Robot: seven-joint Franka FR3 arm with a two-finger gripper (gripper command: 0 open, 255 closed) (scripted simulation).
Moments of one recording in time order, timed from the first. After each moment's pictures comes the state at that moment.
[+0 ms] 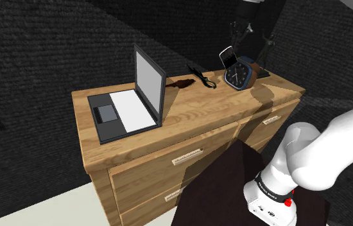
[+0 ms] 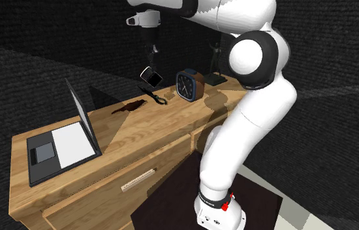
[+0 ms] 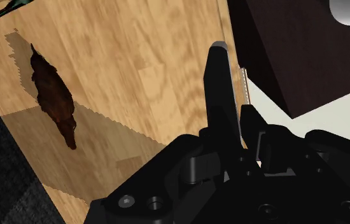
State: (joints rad) arm 0.35 -0.39 -0.45 -1.78 -0.18 1.43 -1.20
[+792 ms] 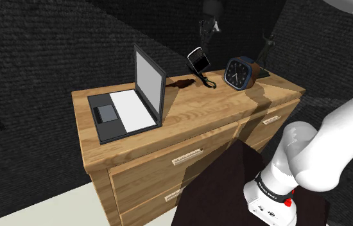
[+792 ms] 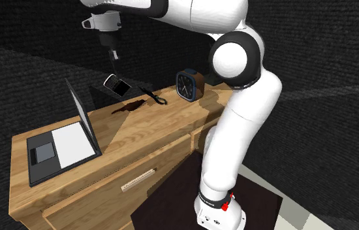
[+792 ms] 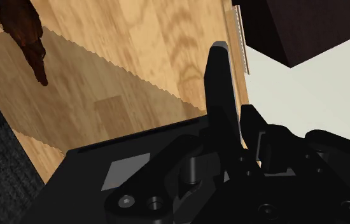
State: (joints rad) arm 0.45 -0.26 -0.29 -1.69 -0.09 1.44 -0.94
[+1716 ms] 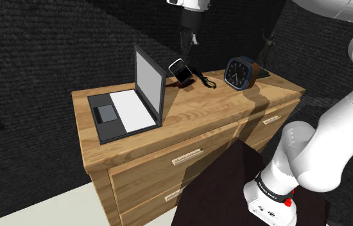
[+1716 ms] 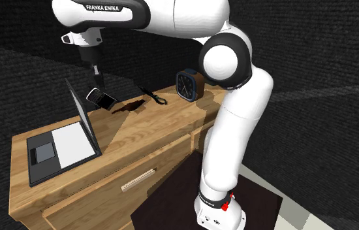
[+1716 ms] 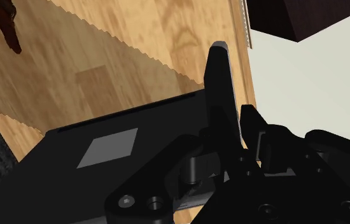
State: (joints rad) arm 0.50 -0.18 -0.23 -1.72 -0.06 1.55 -0.83
